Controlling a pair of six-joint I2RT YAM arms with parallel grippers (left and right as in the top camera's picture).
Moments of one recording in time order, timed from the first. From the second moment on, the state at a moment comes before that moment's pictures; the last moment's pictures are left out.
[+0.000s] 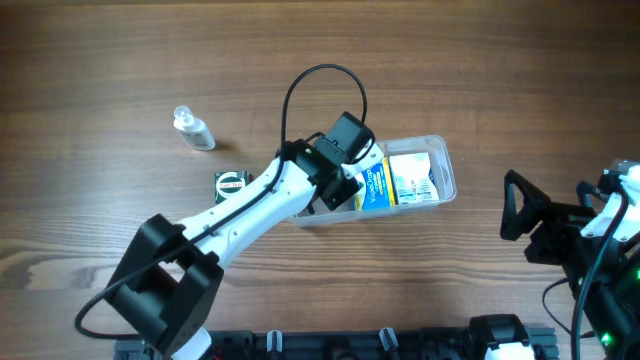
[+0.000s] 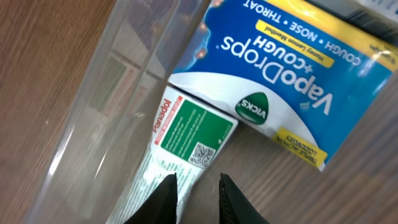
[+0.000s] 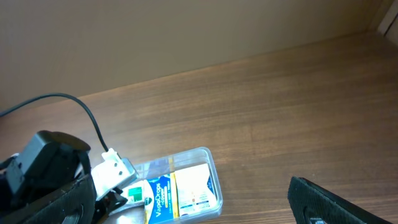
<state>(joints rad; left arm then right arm) -0.73 1.78 1.23 -0.66 -0.06 0.24 0.07 0.68 1.35 -1.12 0.02 0.26</state>
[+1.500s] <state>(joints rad) -0.36 1.51 1.07 -0.91 -0.28 -0.56 0.07 0.68 1.35 -1.12 0.02 0.26</state>
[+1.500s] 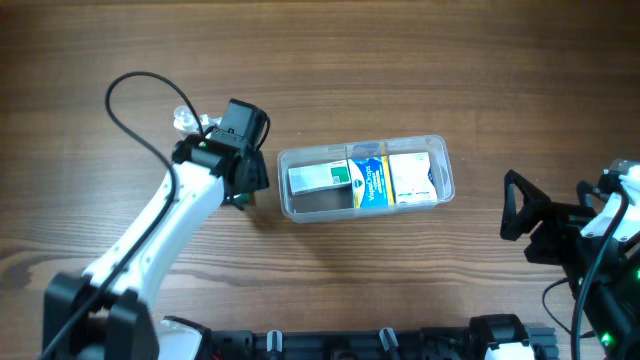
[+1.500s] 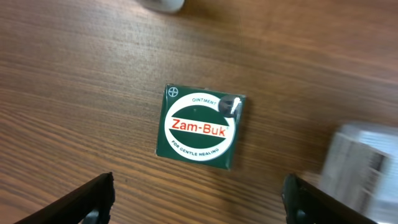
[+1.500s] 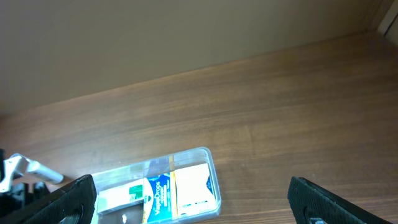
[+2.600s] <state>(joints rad) -0.21 1.81 1.13 -0.94 -0.05 -0.18 0.07 0.68 1.35 -1.12 0.02 0.26</state>
